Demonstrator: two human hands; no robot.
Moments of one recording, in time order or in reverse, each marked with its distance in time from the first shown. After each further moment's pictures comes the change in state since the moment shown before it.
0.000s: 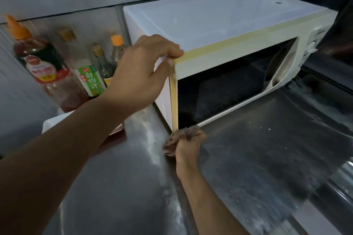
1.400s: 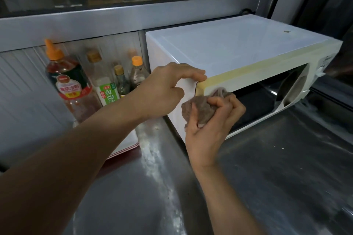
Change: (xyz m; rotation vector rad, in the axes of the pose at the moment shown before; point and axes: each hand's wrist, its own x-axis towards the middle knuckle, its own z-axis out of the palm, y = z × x) left_hand 0.013 -0.024 -0.025 -0.200 -0.320 -0.064; right_hand -0.010 -0.072 0.048 -0.342 0.229 -1.179
